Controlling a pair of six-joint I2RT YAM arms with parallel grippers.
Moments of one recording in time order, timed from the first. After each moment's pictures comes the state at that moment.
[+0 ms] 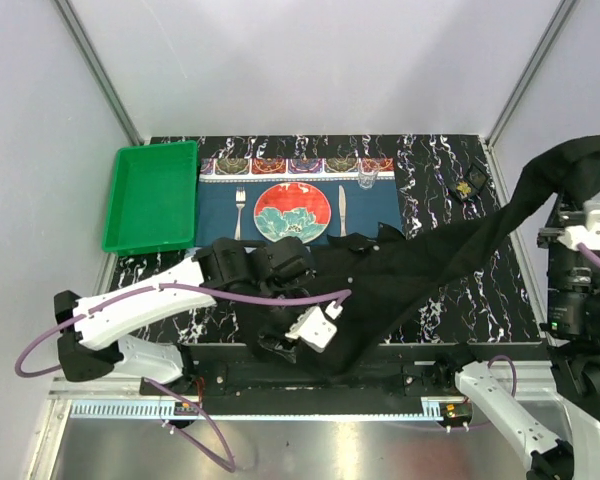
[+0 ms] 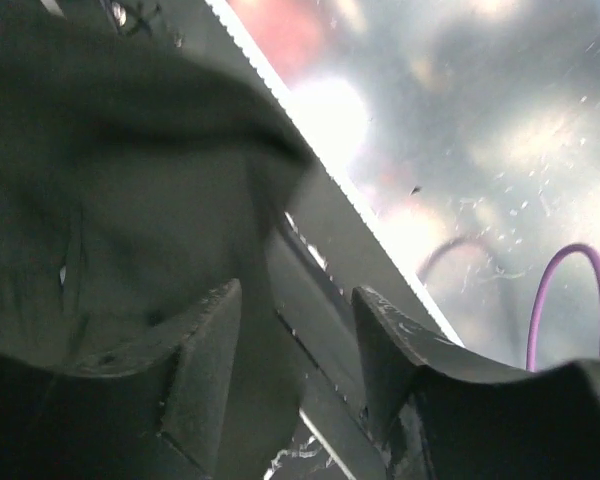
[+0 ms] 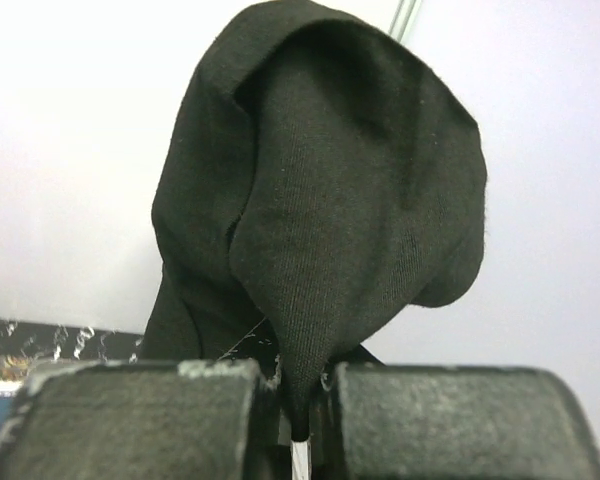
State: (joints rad) left arm -1.18 1.29 1.40 -1.19 0.76 0.78; right arm 0.38 0.56 1.37 -0.31 0.44 -0.56
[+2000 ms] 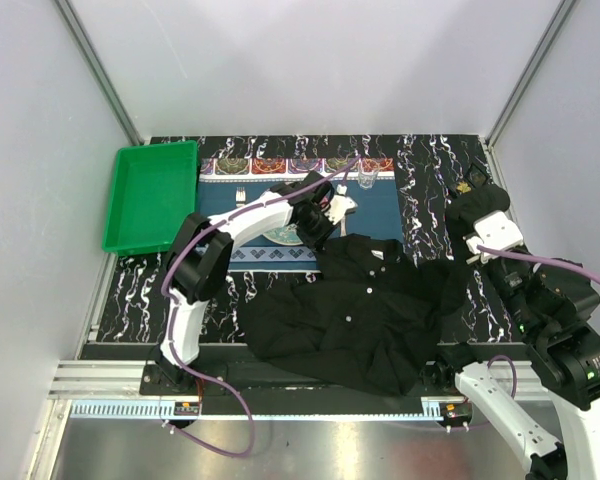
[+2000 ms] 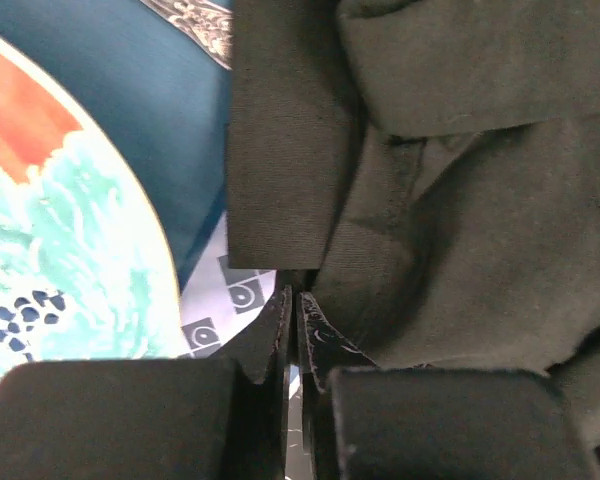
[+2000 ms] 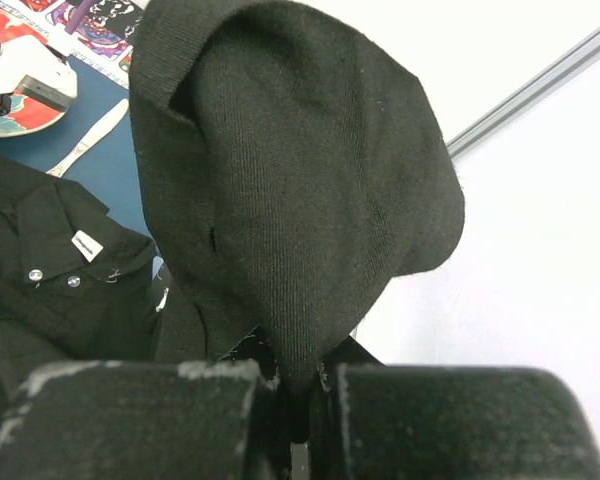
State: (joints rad) left arm -0.69 2.08 1.63 -0.69 0.29 0.23; right arm 0.38 0.52 1.22 -0.84 0.19 -0.55
